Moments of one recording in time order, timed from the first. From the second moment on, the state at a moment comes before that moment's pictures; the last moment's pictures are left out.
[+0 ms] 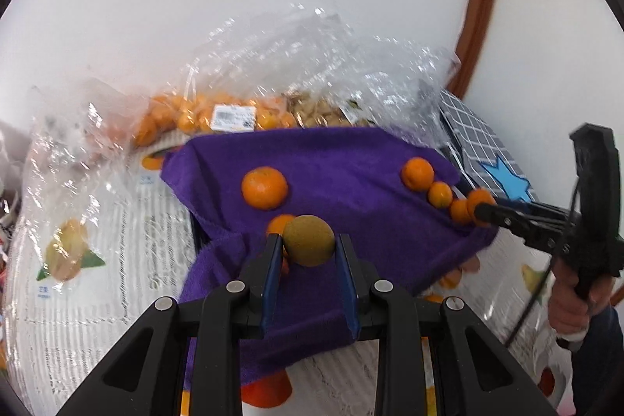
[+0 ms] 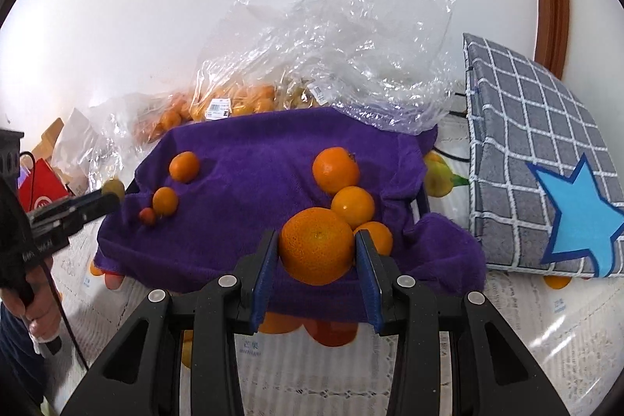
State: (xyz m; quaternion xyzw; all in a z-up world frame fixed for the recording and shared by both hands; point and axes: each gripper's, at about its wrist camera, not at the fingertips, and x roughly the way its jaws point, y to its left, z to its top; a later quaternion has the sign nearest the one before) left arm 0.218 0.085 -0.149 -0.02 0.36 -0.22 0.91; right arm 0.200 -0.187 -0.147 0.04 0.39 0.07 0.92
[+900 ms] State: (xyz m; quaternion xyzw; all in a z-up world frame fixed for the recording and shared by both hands) left arm 0.231 0.084 -0.180 -0.03 0.39 -0.22 0.89; right arm 0.217 -0.179 -0.170 0.05 0.41 0.07 0.91
